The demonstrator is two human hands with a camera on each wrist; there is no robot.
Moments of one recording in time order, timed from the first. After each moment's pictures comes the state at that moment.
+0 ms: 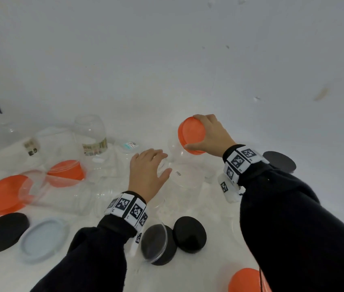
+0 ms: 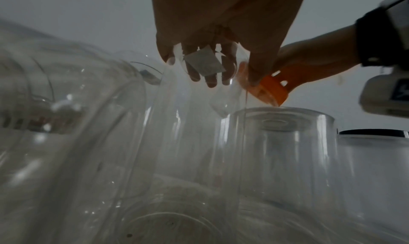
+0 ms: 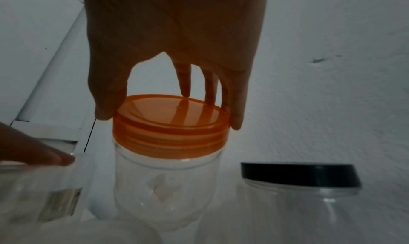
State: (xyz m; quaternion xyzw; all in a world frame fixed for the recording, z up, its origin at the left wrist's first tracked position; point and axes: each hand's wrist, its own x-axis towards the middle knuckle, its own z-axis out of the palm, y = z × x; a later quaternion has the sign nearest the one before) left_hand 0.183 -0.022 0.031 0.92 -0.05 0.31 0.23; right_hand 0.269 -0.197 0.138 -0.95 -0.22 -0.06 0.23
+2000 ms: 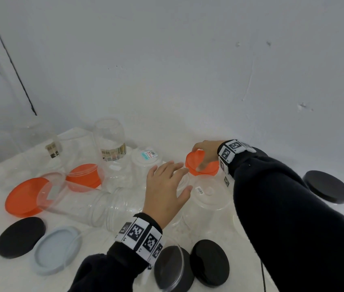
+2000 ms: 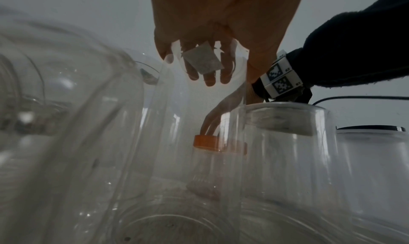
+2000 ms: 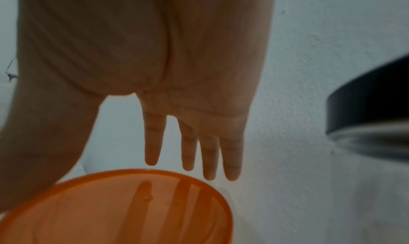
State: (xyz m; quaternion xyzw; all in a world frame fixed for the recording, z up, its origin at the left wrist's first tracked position) left_hand 0.183 -0.024 0.027 0.91 -0.04 0.35 0.21; right_hand 0.354 -0.133 0.112 -0.94 -0.27 0.19 -0.06
